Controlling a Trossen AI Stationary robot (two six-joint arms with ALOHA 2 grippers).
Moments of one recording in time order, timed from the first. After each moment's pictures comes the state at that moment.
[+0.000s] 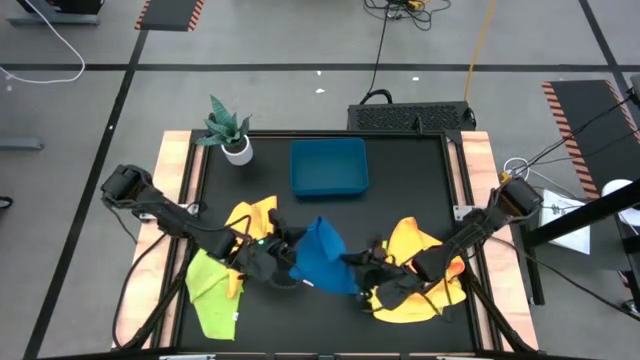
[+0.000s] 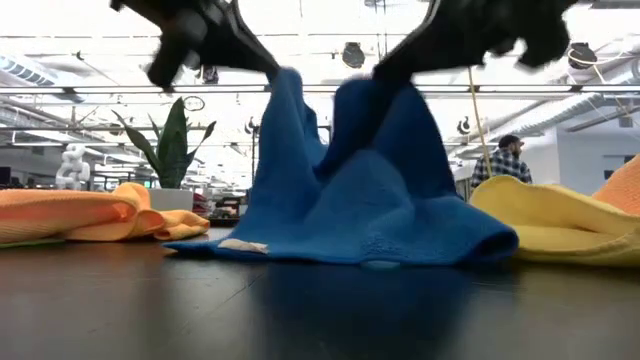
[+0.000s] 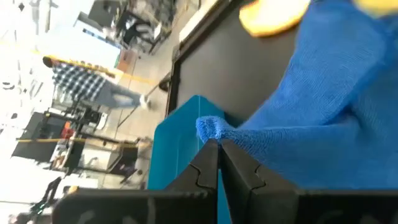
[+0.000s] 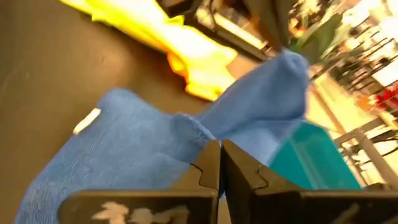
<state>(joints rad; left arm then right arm) -0.49 1.52 0.90 0.00 -0.93 0.45 0.61 1.67 0.93 0.09 0.94 -0.04</state>
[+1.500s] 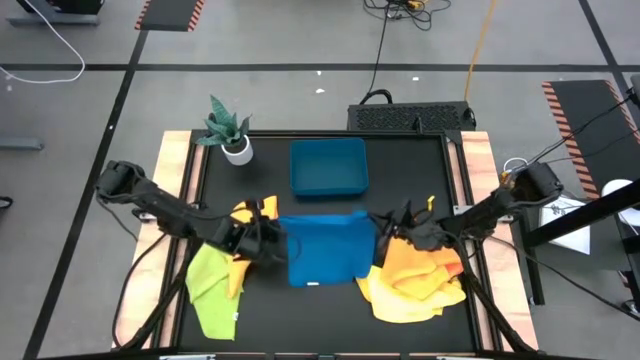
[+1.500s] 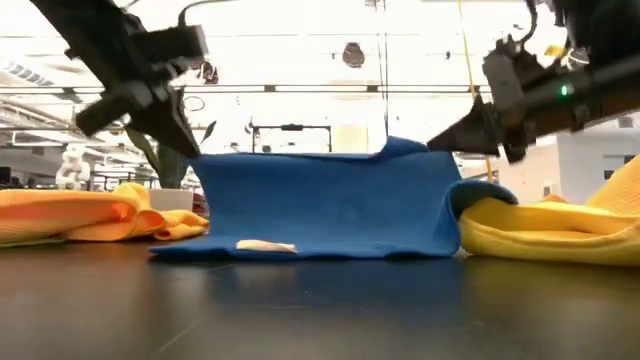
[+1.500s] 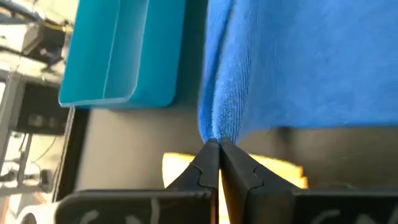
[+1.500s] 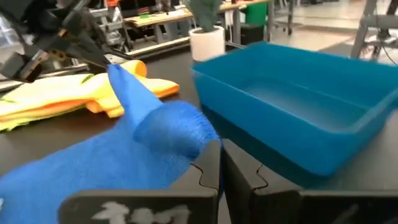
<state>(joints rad) -0.37 1.44 0.83 -0.60 -0.71 -0.23 0.35 1.43 0.22 0.87 0.84 0.42</state>
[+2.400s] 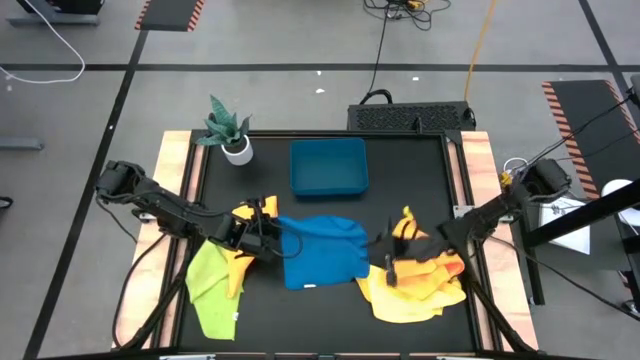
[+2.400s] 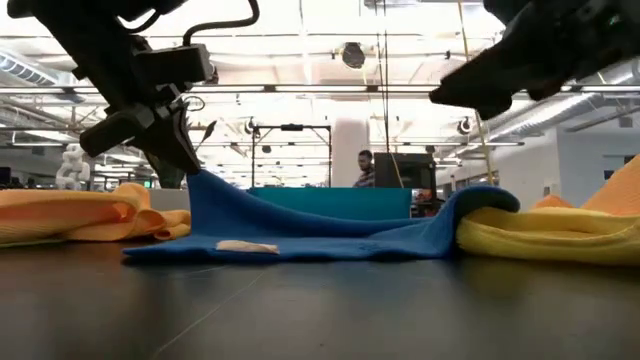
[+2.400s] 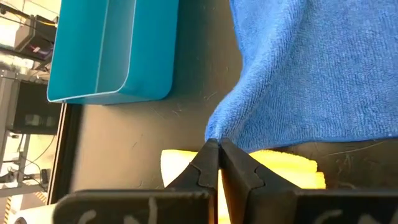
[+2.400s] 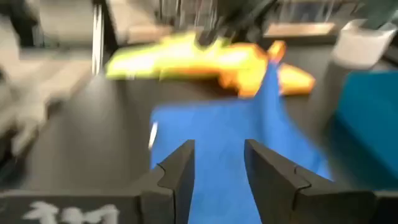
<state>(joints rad) -0.33 1.44 0.79 -0.54 -0.68 -0.16 0.48 1.33 0.45 0.46 0.43 0.20</state>
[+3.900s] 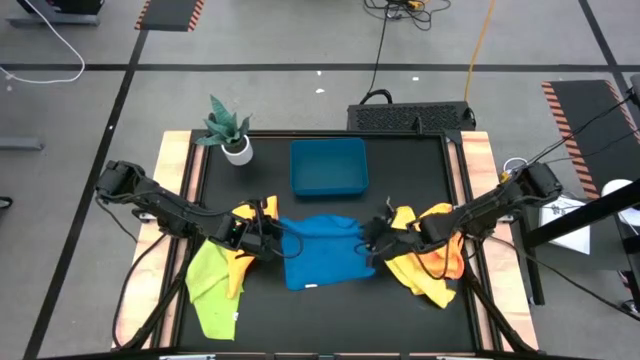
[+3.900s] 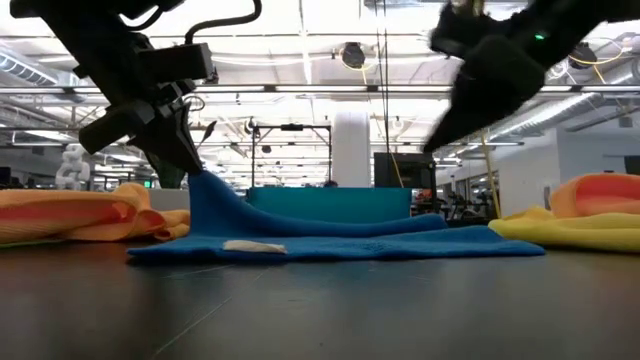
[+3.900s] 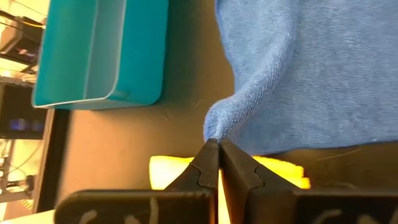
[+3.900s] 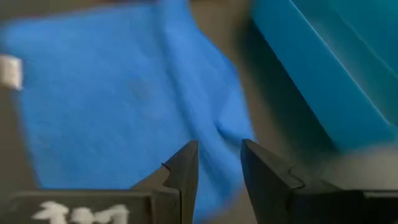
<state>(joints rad) -0.33 1.44 0.79 -0.51 -0.63 -0.15 0.34 1.44 0.74 -0.15 0.54 0.33</state>
